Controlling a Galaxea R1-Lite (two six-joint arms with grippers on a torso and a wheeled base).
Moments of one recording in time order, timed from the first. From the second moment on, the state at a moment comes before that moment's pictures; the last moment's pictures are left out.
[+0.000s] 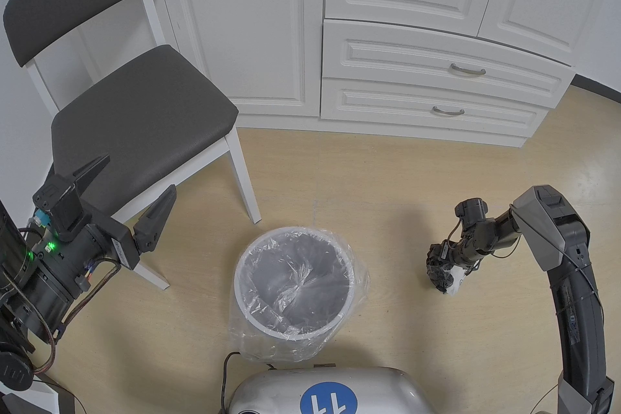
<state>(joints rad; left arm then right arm) -0.48 1.31 -0.28 -1.15 0.18 0.28 0.04 2.77 -1.75 -0.05 -0.06 0.42</state>
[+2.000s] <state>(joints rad) -0.48 1.28 -0.28 -1.15 0.18 0.33 0.07 2.46 -1.22 -0.33 -0.10 0.06</state>
